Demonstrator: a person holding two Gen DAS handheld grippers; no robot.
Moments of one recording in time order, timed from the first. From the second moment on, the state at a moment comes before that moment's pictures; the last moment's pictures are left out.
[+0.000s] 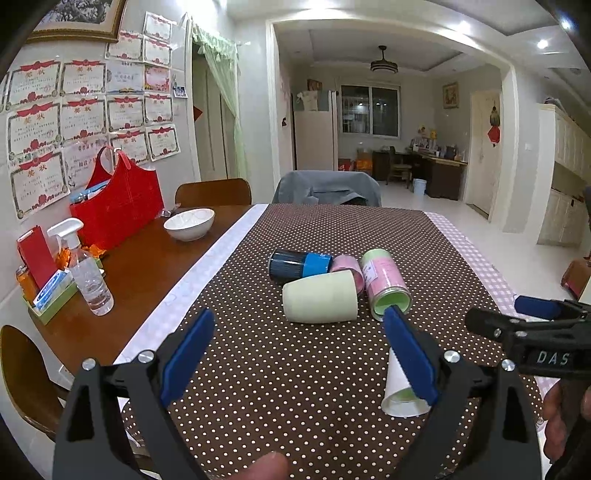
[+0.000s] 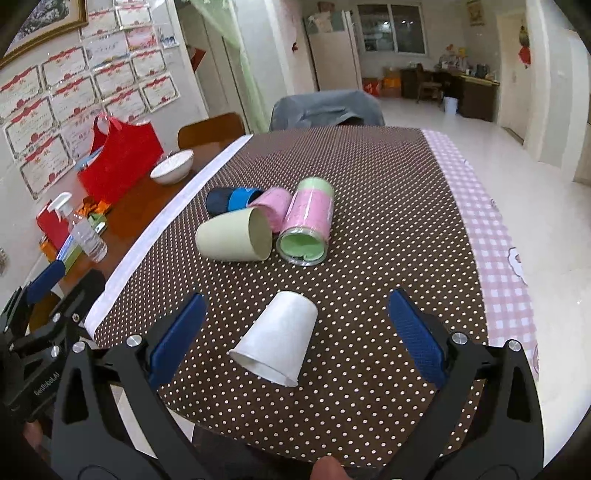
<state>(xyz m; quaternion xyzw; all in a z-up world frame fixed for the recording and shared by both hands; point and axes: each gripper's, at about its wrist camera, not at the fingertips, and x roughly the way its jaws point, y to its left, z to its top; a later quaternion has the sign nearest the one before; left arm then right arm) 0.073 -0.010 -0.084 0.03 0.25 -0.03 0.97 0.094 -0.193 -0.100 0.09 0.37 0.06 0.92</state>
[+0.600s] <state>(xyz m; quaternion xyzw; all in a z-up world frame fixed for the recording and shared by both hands) 0.140 0.018 -0.125 0.01 0.31 -0.05 0.95 0.157 -0.189 -0.154 0.14 0.50 0.06 0.85</state>
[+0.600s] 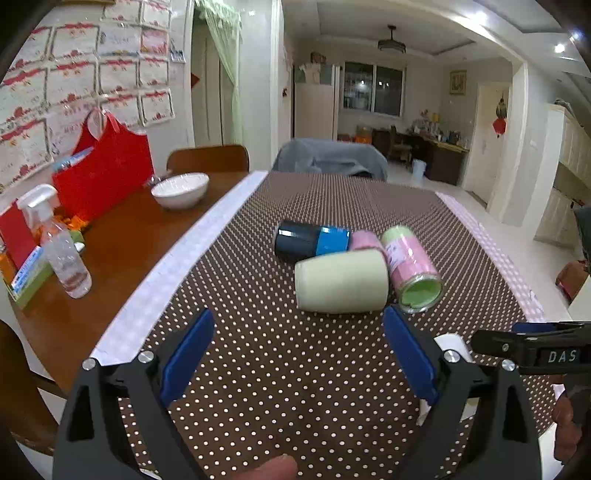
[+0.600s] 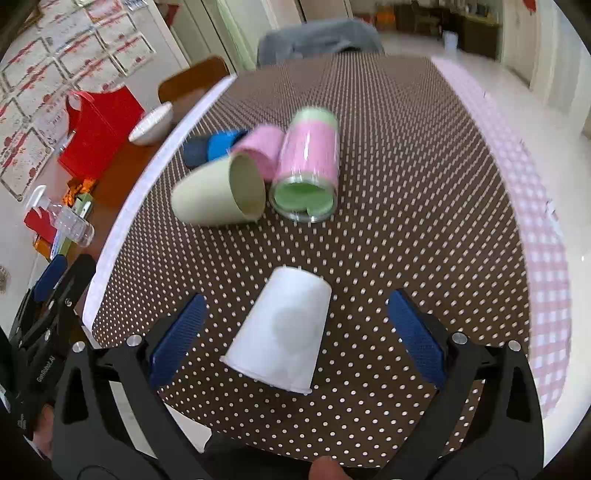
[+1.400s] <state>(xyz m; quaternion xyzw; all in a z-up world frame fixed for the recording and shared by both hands) 0.168 0.015 -0.168 0.01 0.37 -0.07 0.93 0.203 -0.172 -0.205 0.18 0.62 0.09 0.76</state>
